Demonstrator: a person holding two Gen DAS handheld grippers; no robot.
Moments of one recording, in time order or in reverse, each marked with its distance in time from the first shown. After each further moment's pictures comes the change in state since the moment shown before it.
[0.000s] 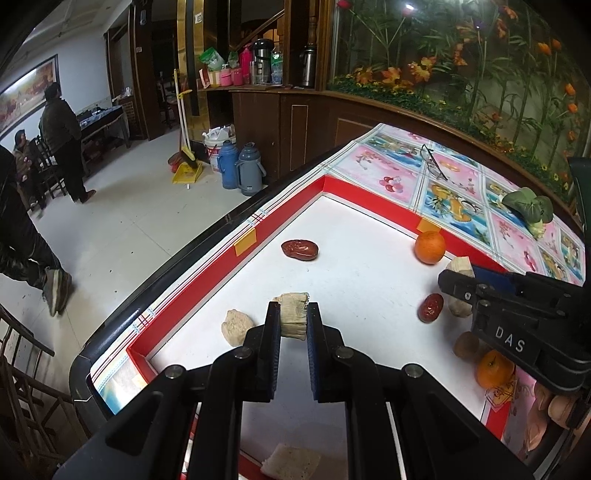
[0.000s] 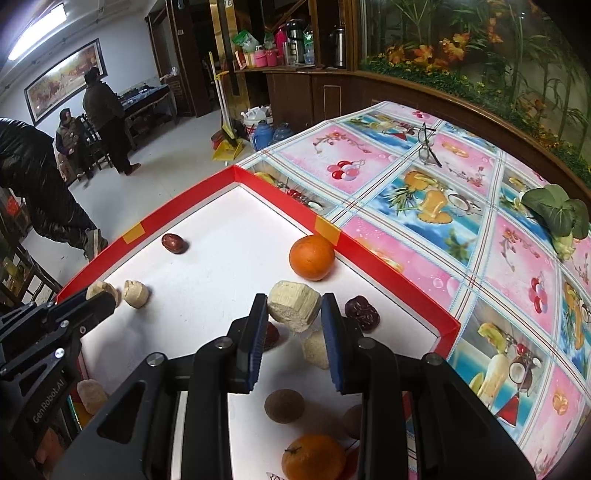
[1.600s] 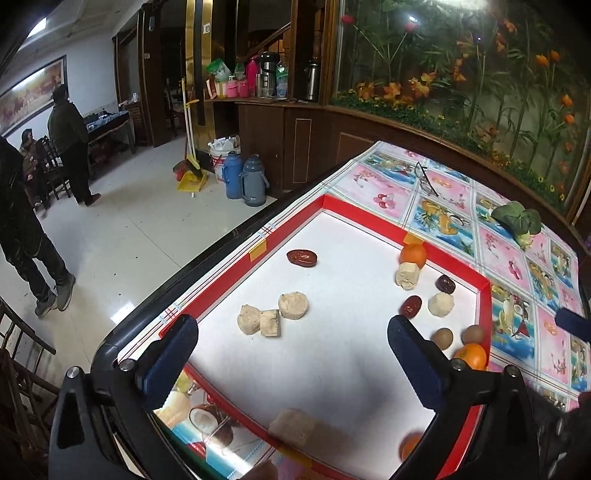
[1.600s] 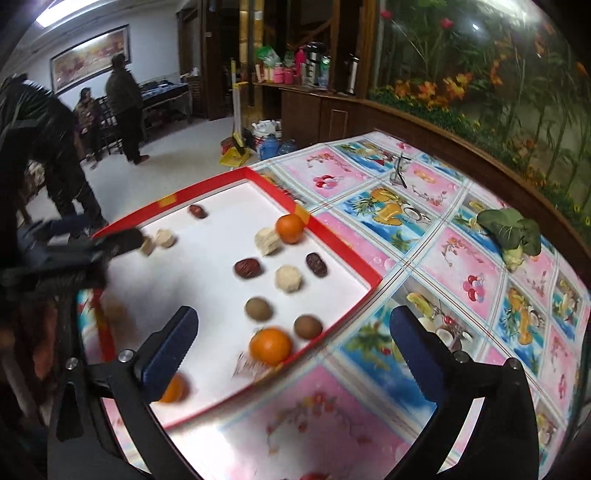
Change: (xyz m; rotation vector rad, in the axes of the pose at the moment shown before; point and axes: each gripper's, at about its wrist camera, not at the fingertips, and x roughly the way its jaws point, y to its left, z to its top) left arm -0.043 0.005 -0.003 -0.020 -0.046 0.002; right arm -0.097 -0.007 -0.049 -0.150 -0.081 -0.034
